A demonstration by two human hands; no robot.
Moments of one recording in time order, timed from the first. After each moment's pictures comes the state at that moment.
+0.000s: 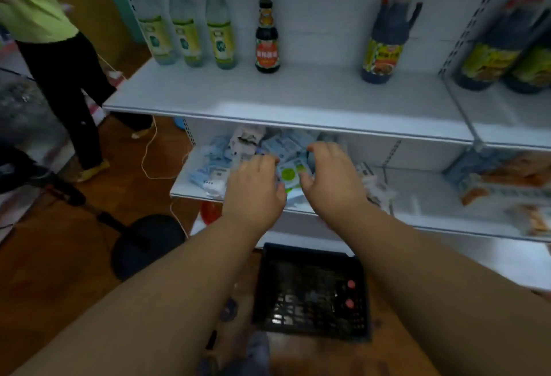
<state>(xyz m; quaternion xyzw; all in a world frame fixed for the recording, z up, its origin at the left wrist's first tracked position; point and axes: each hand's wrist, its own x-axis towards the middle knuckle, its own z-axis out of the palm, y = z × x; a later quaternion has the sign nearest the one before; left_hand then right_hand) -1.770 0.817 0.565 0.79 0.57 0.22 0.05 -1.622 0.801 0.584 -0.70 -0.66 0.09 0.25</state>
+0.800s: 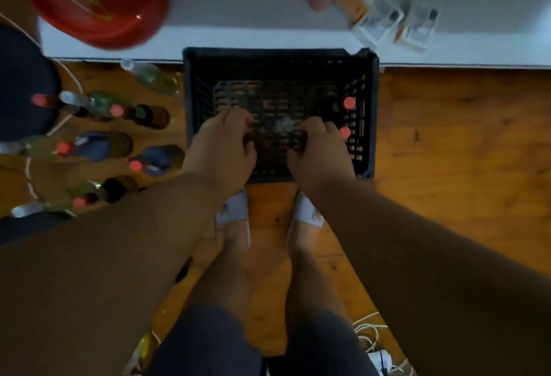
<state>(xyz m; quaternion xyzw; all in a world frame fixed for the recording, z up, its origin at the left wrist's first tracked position) -1.732 0.752 0.109 0.76 0.56 -0.04 0.33 -1.575 0.693 0.107 -0.81 -0.43 0.39 0.04</state>
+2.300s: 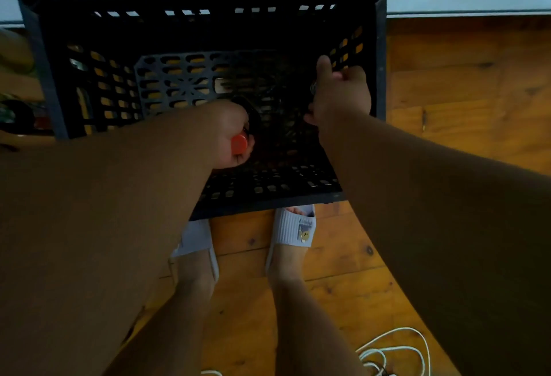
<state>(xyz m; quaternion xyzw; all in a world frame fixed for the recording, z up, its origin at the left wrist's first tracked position) -1.615 0.782 -0.095 0.13 0.72 -0.13 0.67 -1.468 0.734 -0.109 -0.87 -0.03 0.41 0.29</state>
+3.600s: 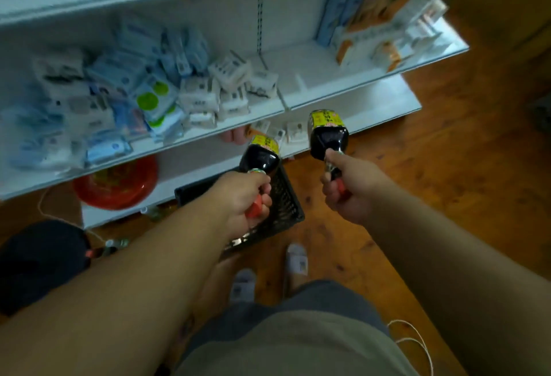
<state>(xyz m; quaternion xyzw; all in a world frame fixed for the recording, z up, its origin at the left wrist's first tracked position) -1.641 0.702 0.455 0.31 0.56 -0.01 0.76 -1.487 0.592 0.465 -0.66 0.14 0.53 0.51</state>
